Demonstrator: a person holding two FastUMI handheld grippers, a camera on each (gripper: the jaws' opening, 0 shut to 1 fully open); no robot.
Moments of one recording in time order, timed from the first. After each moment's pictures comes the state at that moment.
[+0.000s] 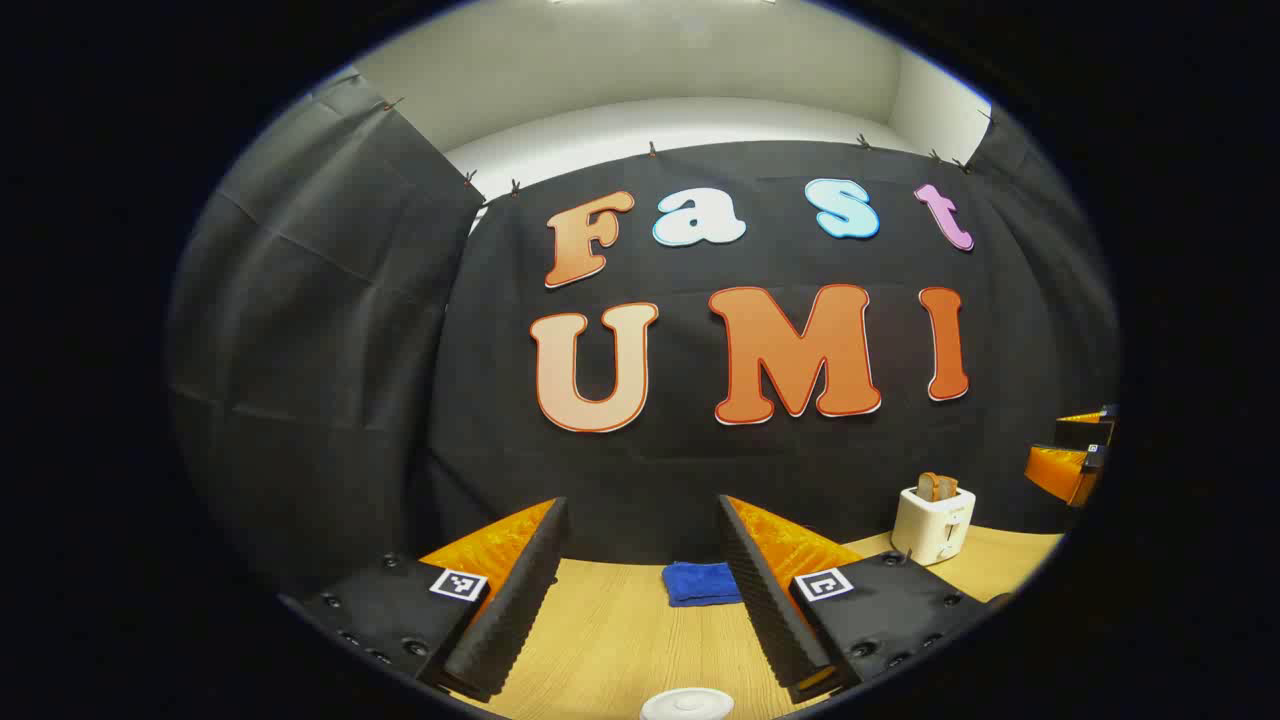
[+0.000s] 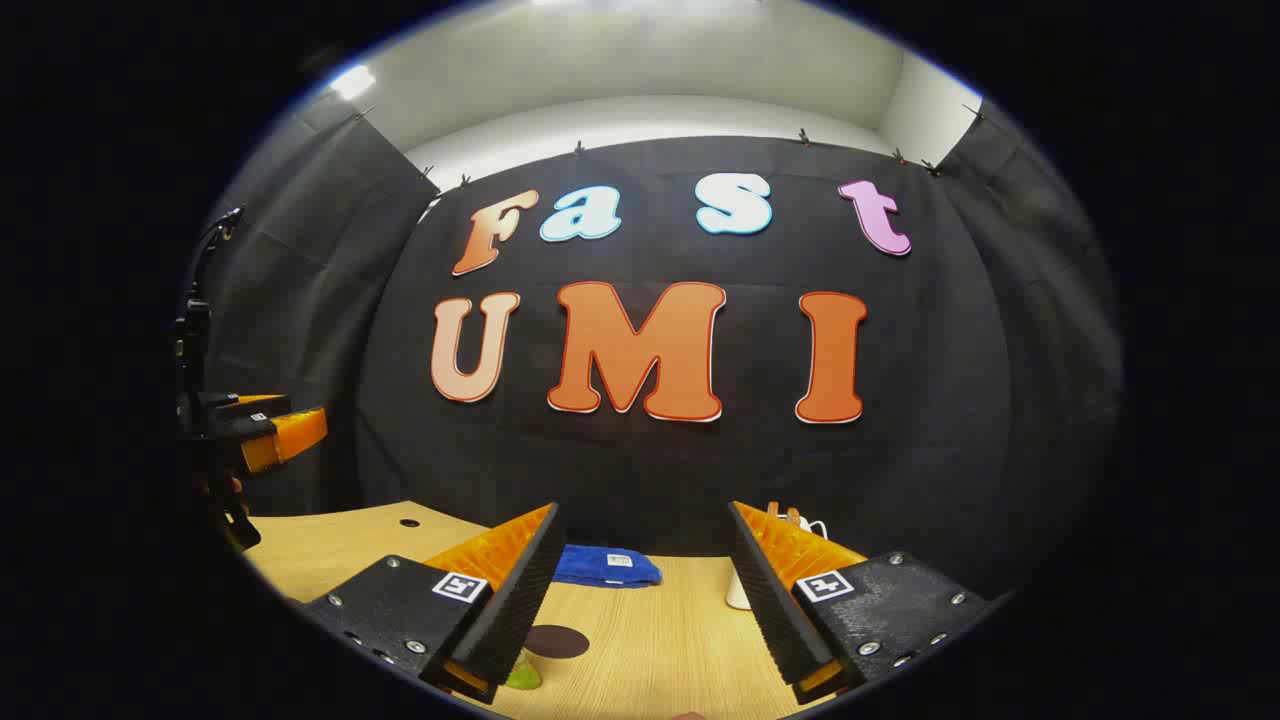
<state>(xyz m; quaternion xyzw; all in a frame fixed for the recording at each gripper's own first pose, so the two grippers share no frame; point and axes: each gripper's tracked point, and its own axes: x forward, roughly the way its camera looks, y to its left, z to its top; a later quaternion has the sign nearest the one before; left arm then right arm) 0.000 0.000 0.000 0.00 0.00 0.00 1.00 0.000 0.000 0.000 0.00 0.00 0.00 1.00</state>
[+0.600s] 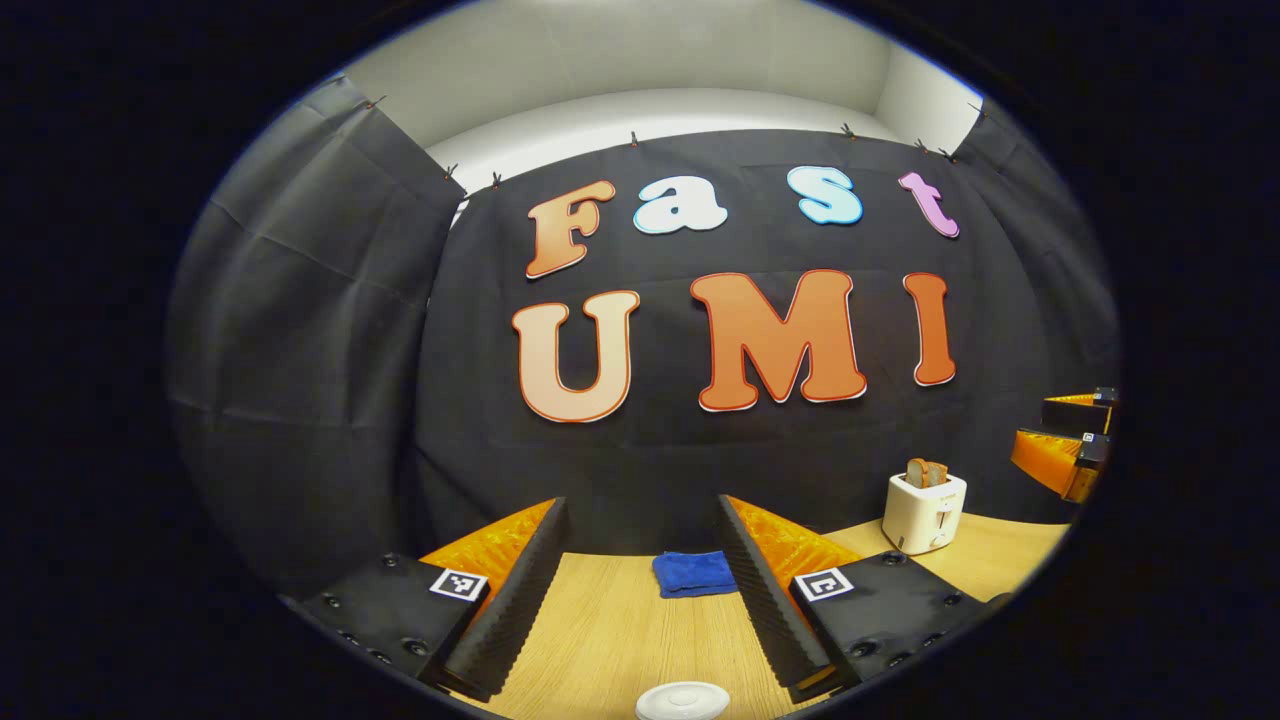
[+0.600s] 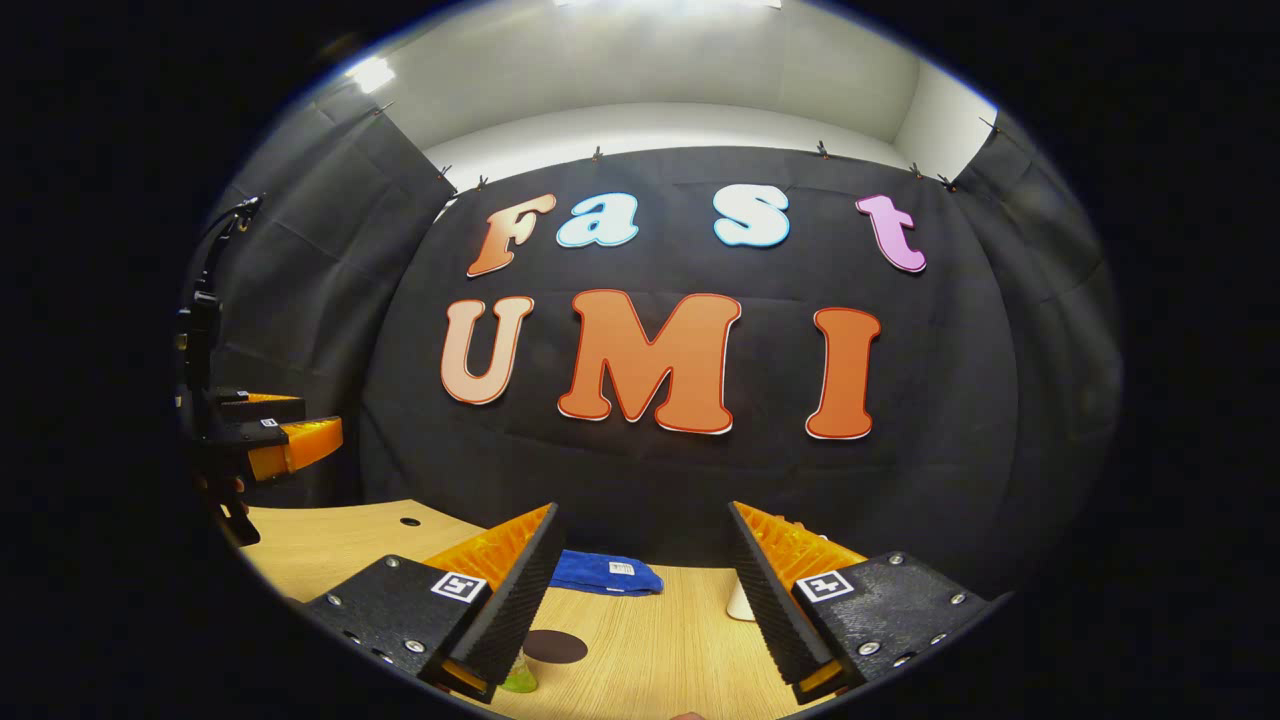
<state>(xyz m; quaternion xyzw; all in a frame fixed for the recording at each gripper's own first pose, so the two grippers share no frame) -0.002 -0.016 -0.005 0.01 0.01 -0.02 1.00 0.000 0.011 0.007 -0.02 -0.02 0.02 1.00</state>
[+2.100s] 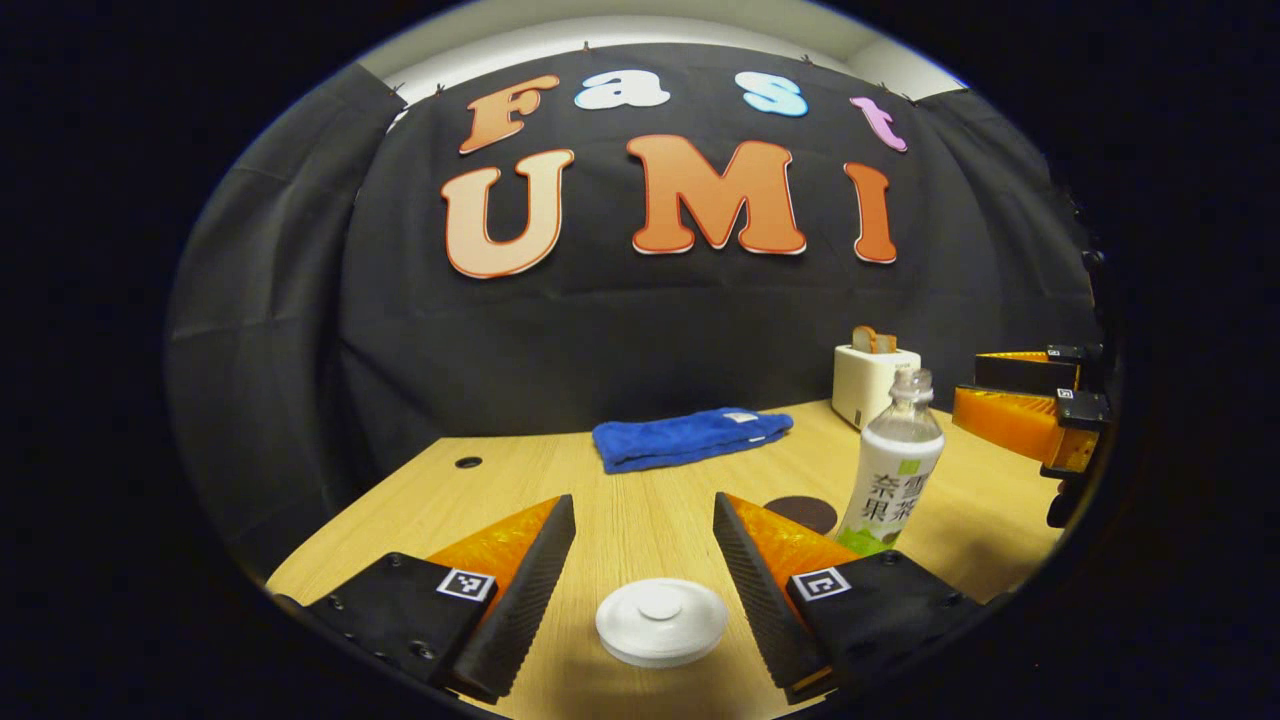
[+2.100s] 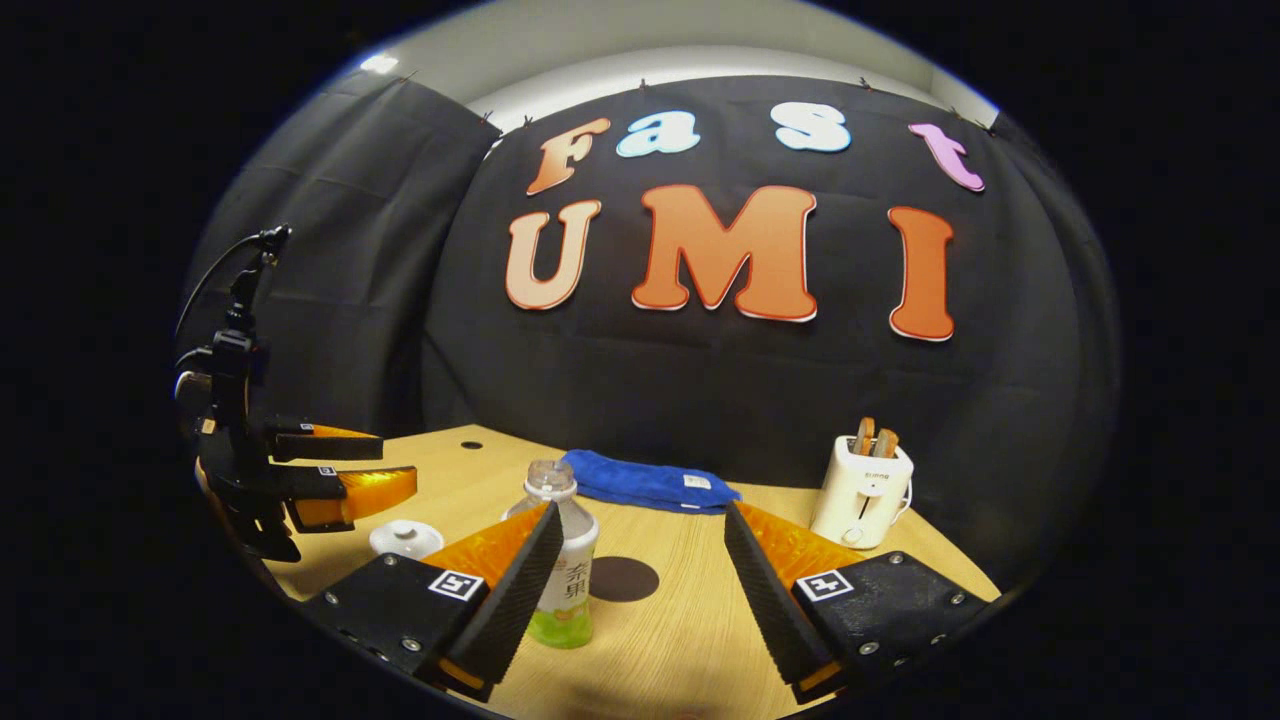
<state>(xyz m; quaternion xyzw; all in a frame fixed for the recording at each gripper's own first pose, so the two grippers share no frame) -0.030 -0.041 -0.197 0.02 0.19 -0.12 0.97 -0.017 0.079 -0.132 -0.01 0.12 0.12 0.99</state>
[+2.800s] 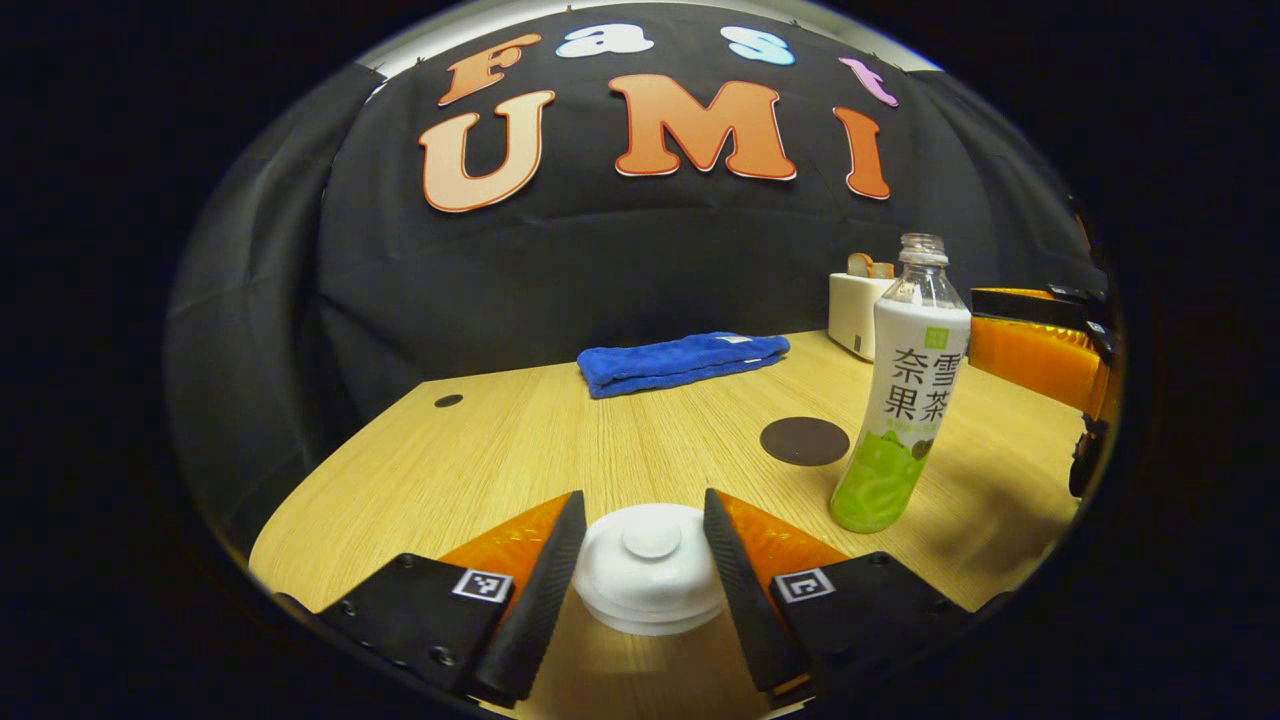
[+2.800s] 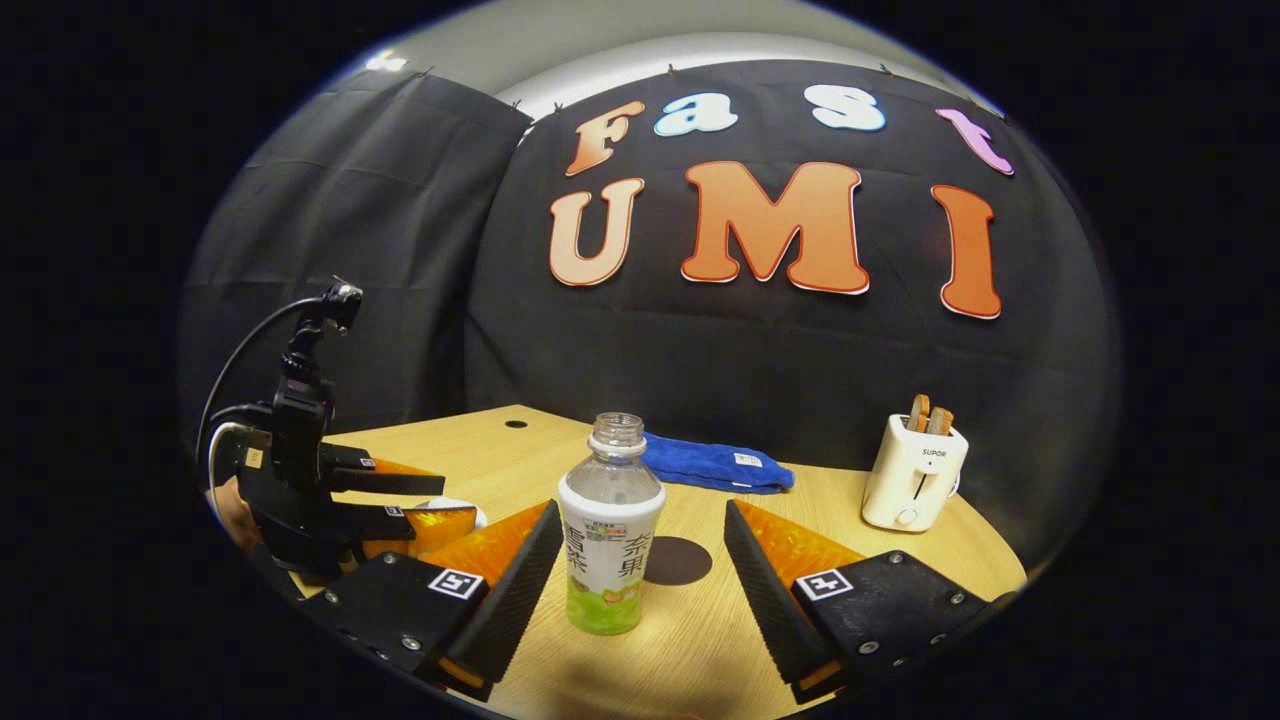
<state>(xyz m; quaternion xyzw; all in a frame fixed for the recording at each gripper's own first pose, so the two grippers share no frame) -0.041 -0.049 -0.266 0.04 0.25 -0.15 0.96 -0.035 0.112 -0.146 -0.01 0.14 0.18 0.97</state>
